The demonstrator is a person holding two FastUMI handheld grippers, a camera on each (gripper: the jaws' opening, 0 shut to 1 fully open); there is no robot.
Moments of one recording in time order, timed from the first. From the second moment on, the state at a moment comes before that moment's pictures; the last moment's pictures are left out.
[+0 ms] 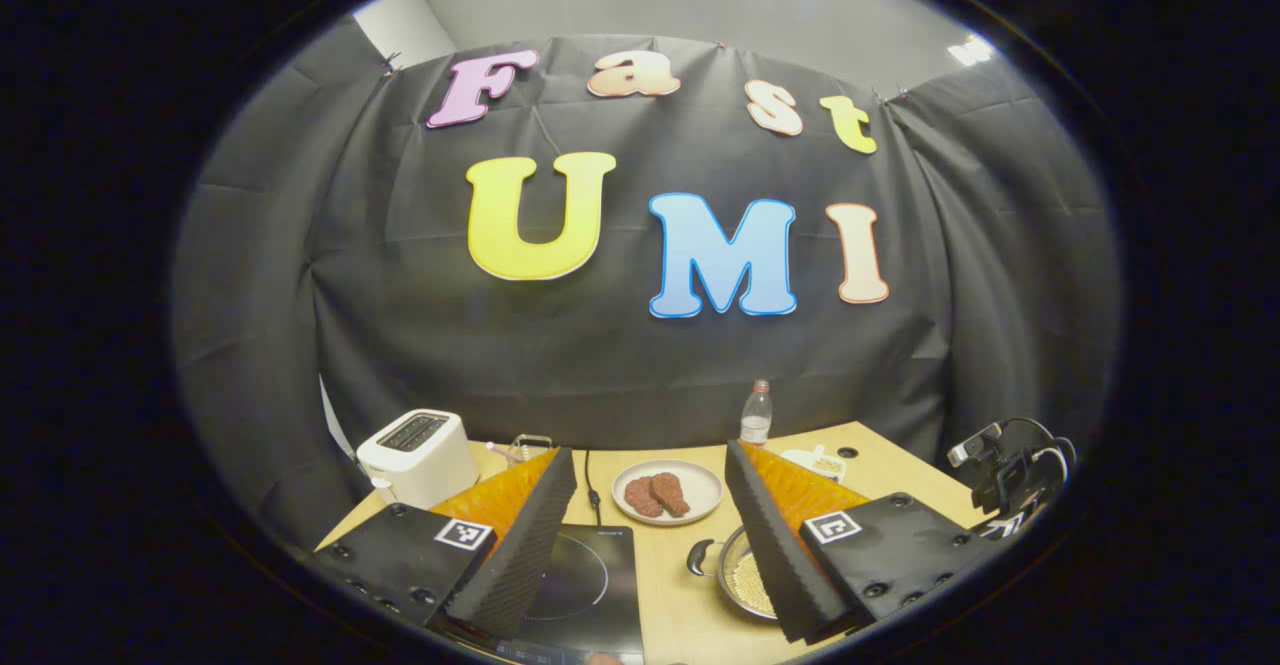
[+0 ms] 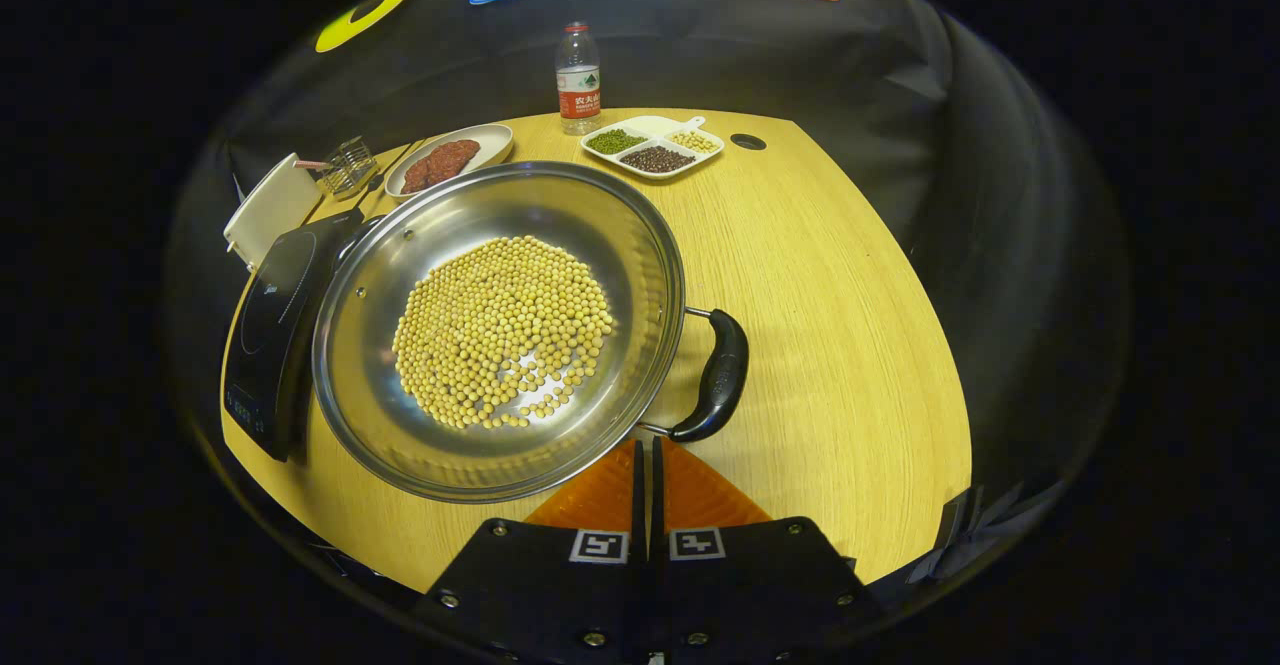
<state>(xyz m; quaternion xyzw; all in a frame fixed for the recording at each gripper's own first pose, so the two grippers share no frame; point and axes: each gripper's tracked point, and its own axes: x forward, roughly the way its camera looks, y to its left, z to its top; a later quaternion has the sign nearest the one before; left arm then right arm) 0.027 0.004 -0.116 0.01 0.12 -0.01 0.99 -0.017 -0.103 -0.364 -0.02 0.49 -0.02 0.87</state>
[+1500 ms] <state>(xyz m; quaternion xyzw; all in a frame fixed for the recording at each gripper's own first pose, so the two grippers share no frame) 0.056 -0.025 -0.136 0.00 0.15 -0.02 0.99 0.040 -0.143 -0.353 -0.03 0.47 -0.02 0.88</state>
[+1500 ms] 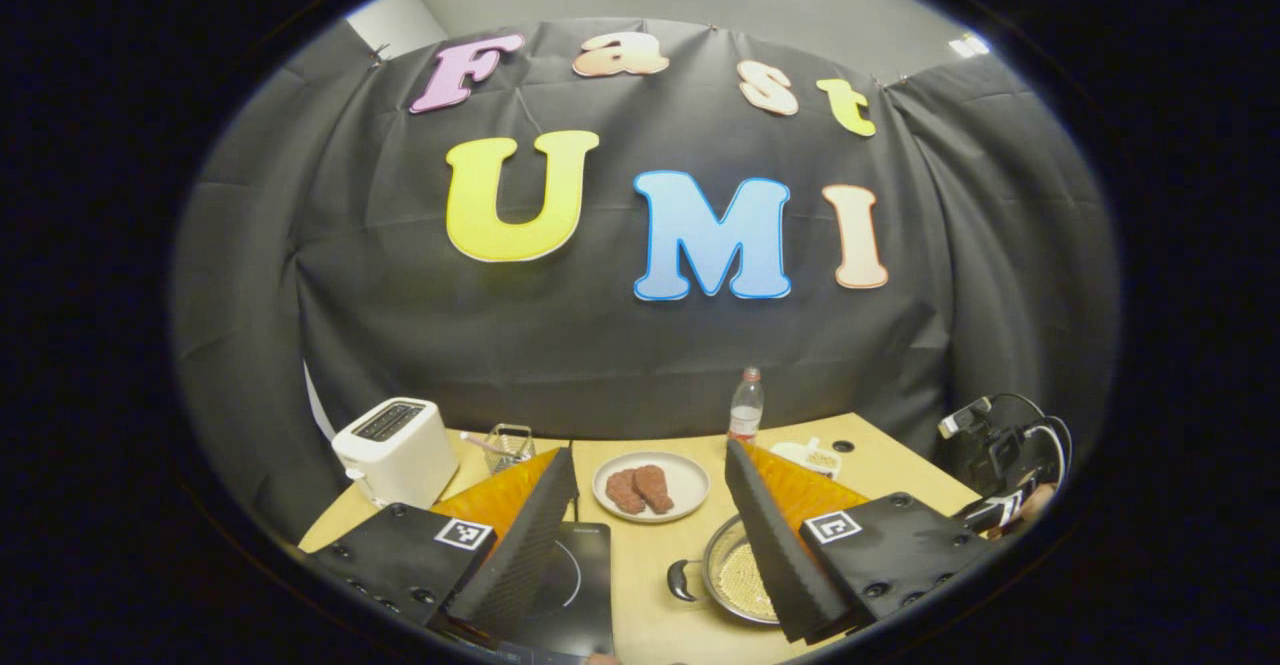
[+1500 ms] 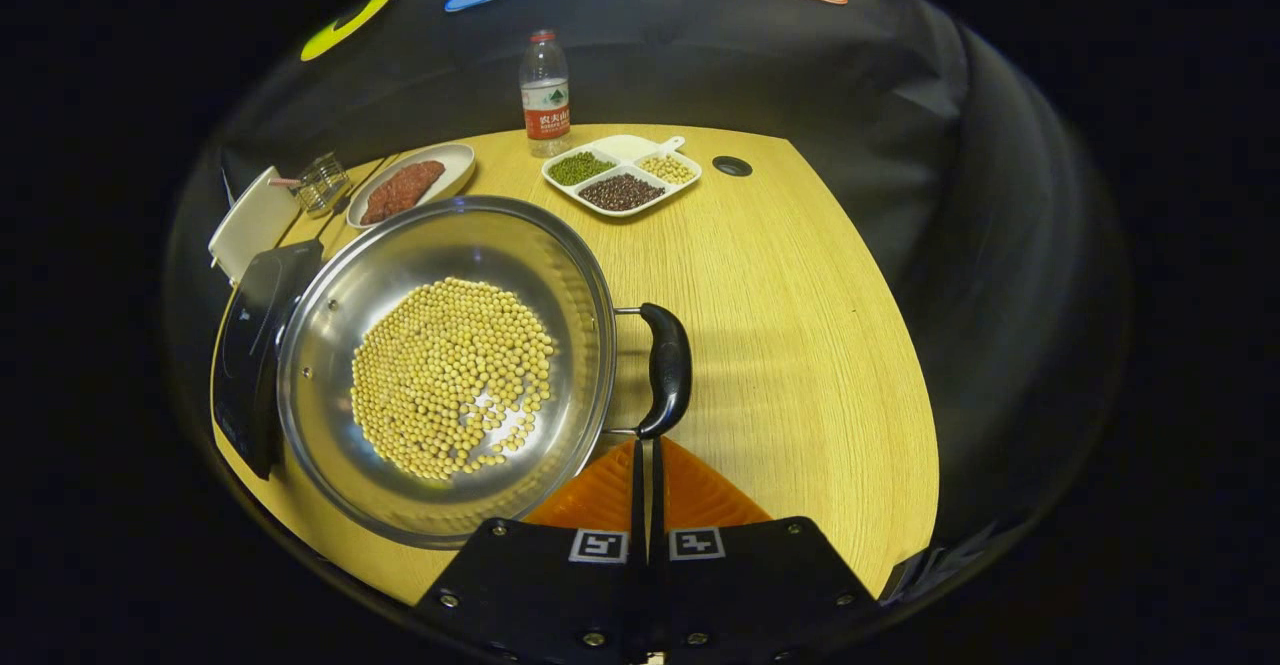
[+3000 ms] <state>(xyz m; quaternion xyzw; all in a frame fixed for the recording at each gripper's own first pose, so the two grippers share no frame) 0.065 -0.080 -0.326 -0.02 0.35 -0.05 0.93 0.071 -0.131 -0.317 0.02 0.38 -0.01 0.92</state>
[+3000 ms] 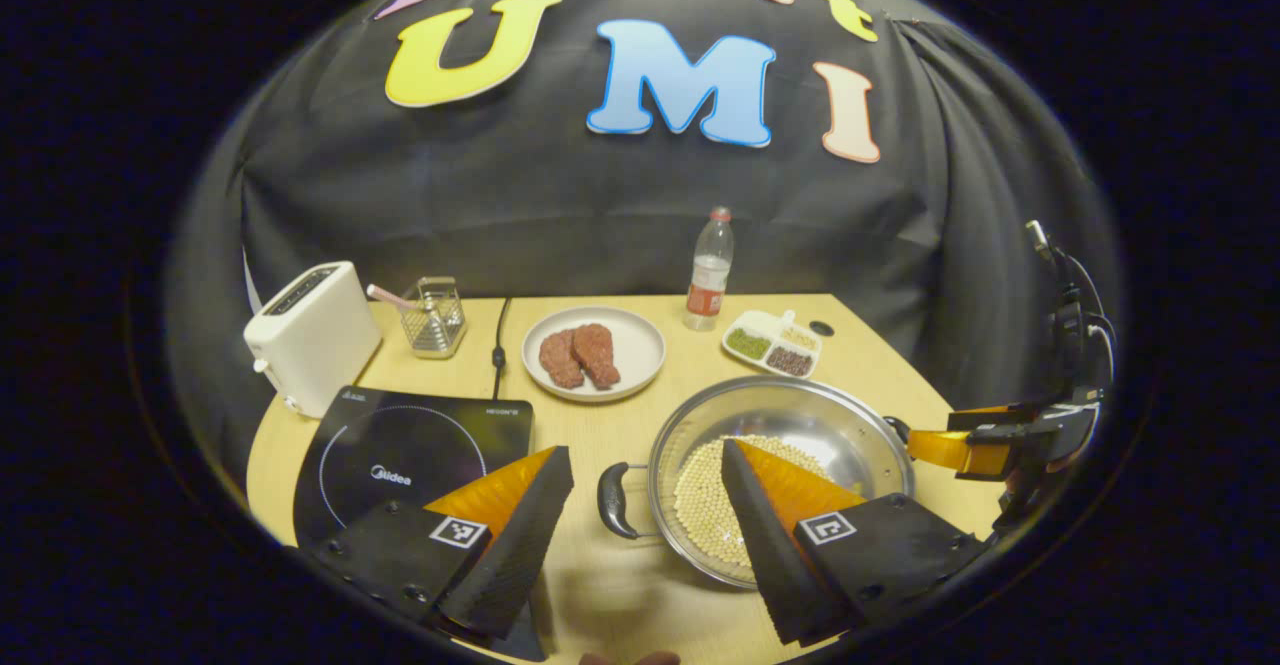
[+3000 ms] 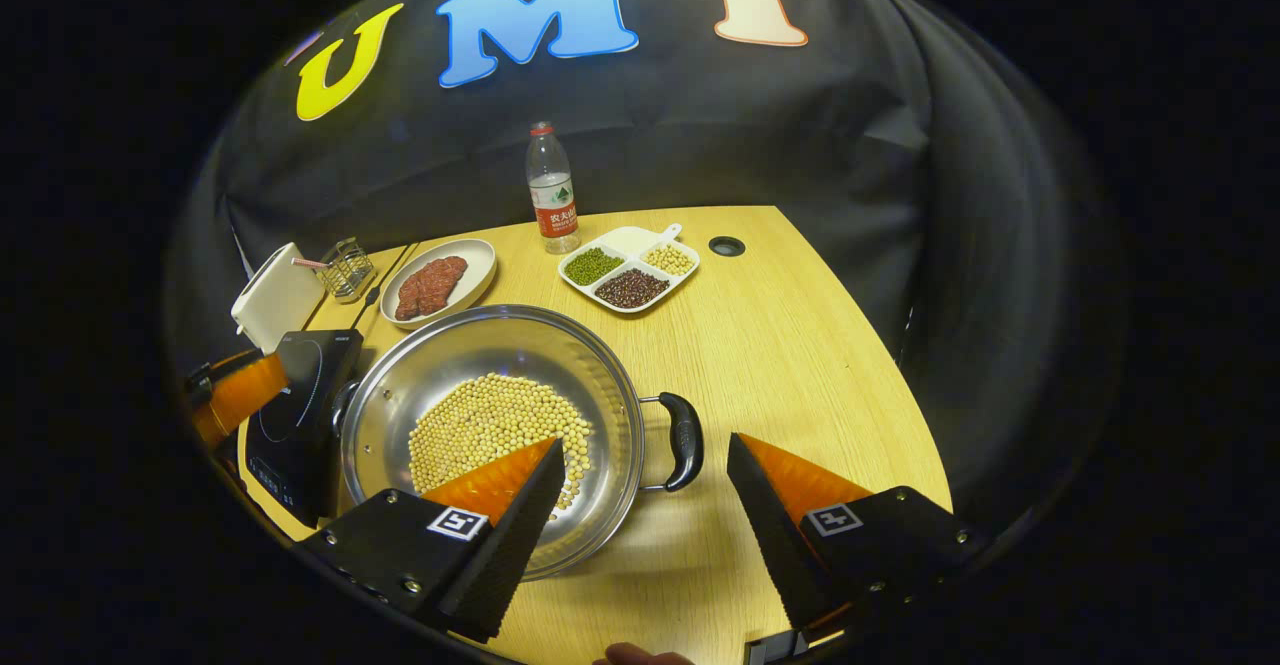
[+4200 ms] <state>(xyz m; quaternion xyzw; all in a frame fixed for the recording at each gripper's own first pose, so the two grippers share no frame) 0.072 -0.078 -0.443 0.05 0.48 -0.04 0.88 0.104 -0.135 -0.391 0.06 0.47 0.02 0.88</state>
